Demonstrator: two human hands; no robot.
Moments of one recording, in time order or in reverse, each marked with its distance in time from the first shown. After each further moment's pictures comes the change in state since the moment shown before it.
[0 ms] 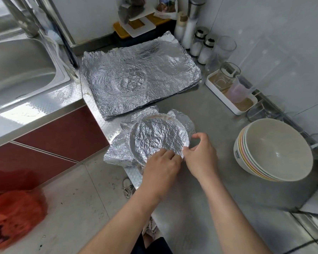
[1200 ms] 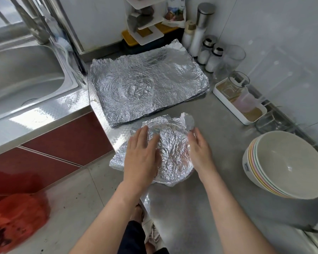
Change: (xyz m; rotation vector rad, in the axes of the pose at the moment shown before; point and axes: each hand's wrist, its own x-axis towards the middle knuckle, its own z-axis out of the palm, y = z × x) left_hand 0.010 -0.072 -0.001 -0.061 0.061 -0.295; right_hand 0.044 -0.006 0.030 0.508 -0.171 -0.035
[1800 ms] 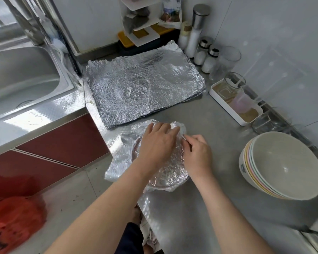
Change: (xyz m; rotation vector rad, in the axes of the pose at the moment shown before) left_hand 0.057 0.034 0.005 0.087 -0.199 0.212; right_hand 0.003 0.011 -0.002 -0.594 0.255 -0.447
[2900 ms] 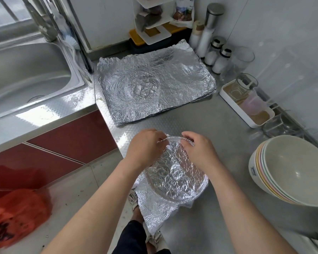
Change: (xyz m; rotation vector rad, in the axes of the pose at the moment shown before) left_hand -0.023 -0.040 -0.025 -0.280 -0.058 -0.207; right_hand 0.021 -0.024 -0.011 0.040 -0.469 0.110
